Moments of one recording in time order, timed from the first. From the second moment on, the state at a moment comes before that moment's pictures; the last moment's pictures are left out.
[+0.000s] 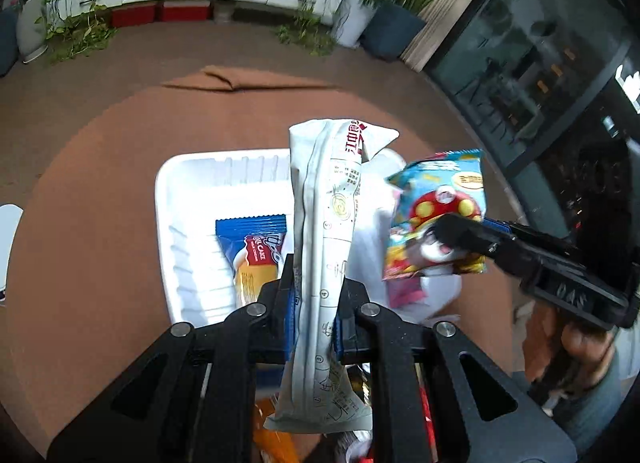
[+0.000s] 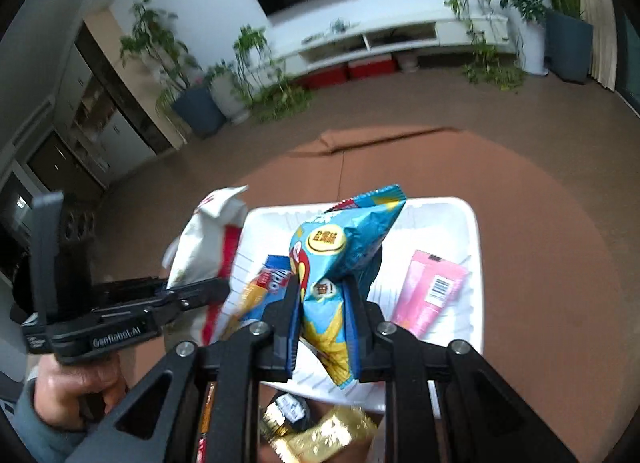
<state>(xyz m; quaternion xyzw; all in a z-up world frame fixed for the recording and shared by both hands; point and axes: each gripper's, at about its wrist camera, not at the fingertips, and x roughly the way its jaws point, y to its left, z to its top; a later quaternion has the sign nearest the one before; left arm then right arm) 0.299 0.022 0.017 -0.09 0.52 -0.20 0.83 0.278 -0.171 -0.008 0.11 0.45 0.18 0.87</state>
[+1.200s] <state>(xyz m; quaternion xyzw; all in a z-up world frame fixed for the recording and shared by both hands) 0.278 -0.003 0.011 -0.08 0.50 -0.17 0.85 0.259 -0.201 -0.012 0.14 0.45 0.18 0.86</state>
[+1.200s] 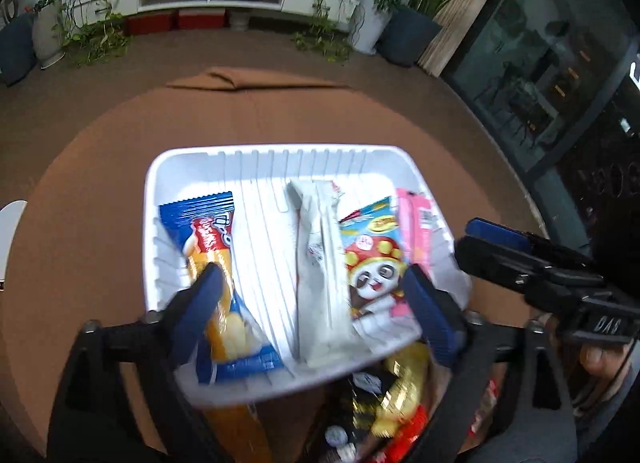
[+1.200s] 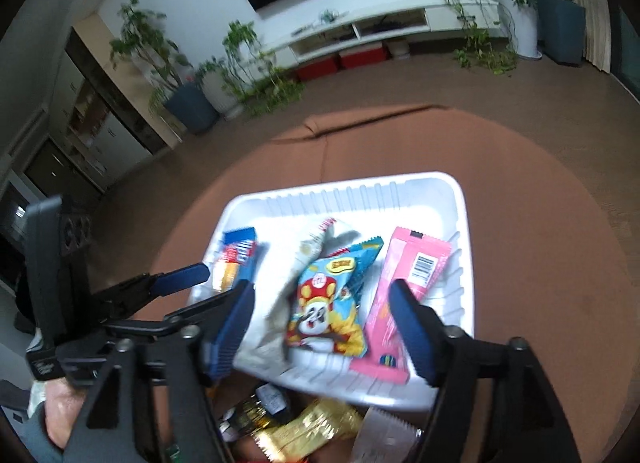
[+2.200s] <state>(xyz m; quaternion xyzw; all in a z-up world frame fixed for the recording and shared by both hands) 0.013 0.042 -0.020 -0.14 0.51 -0.11 0.84 0.012 -0.192 -0.066 0.19 0.46 0.19 0.84</state>
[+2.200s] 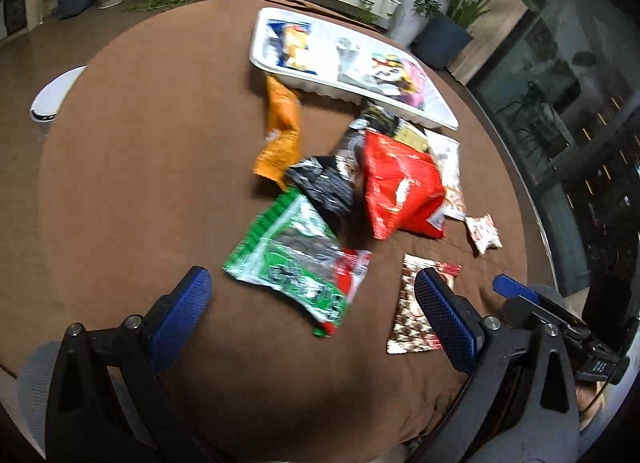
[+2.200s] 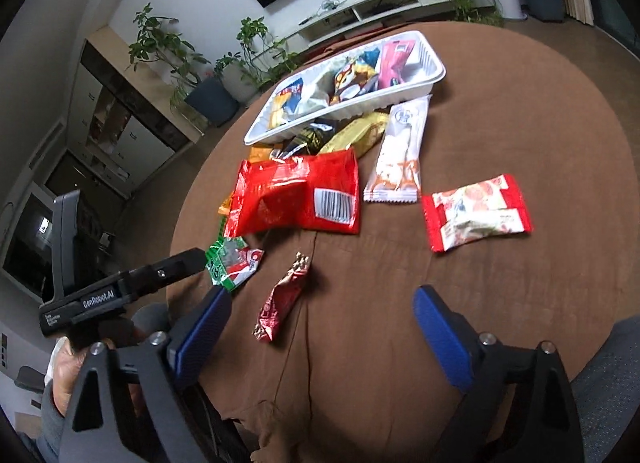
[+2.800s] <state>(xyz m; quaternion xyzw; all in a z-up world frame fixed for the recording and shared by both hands) 0.034 0.010 -0.001 -0.02 0.49 -0.15 0.86 0.008 -0.169 -0.062 0.15 0.47 0.20 0.85</state>
